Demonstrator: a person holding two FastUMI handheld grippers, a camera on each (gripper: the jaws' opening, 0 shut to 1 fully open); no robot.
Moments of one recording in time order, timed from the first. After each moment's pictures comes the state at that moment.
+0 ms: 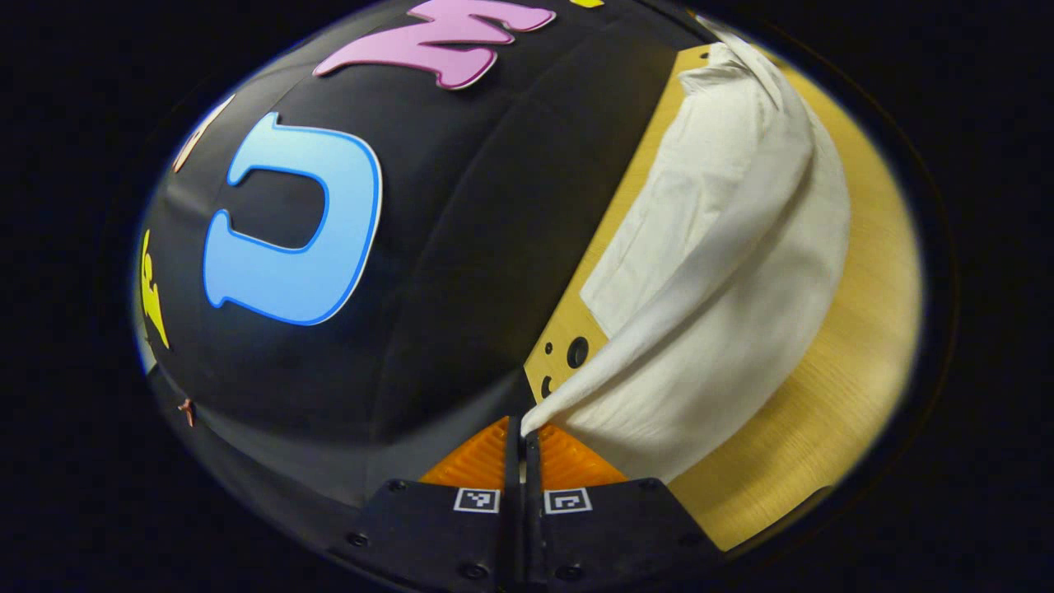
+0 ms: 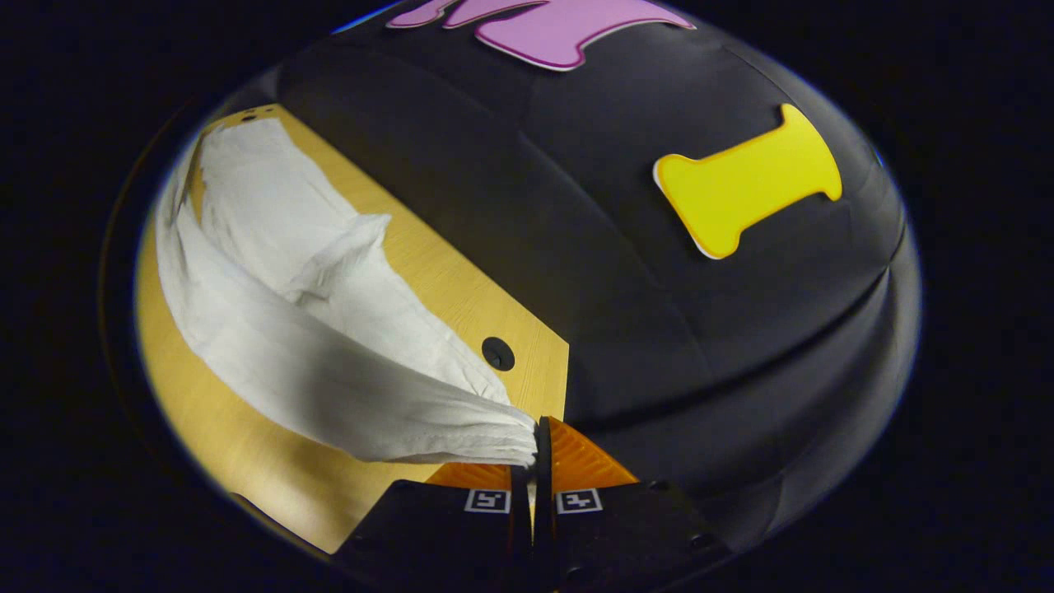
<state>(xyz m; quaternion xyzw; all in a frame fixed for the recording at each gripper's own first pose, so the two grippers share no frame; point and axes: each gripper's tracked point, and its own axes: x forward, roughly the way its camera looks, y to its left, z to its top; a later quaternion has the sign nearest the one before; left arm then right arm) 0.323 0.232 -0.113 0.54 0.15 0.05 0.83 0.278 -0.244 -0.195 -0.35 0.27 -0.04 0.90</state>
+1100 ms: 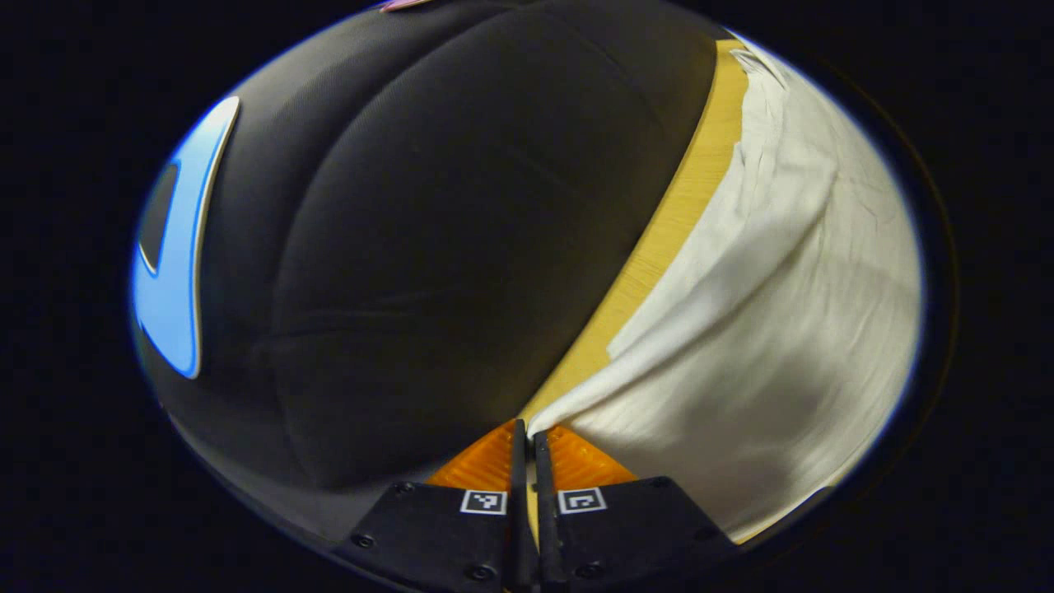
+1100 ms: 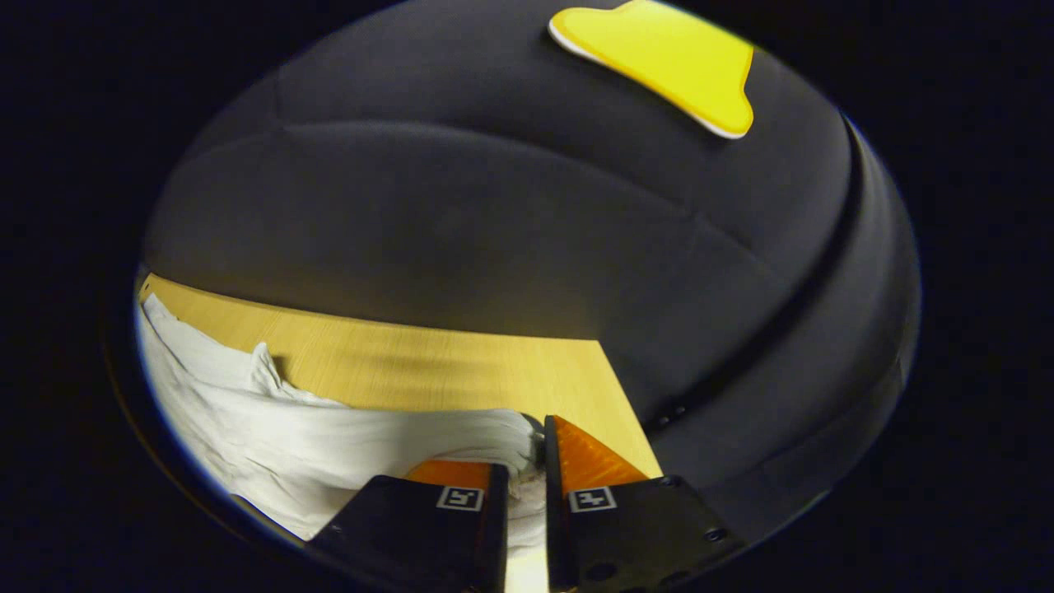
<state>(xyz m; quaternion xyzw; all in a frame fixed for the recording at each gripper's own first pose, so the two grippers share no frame) 0.484 0.202 -0.117 0.50 0.17 0.02 0.85 0.266 -0.247 -0.207 -0.12 0.30 -0.12 0.94</state>
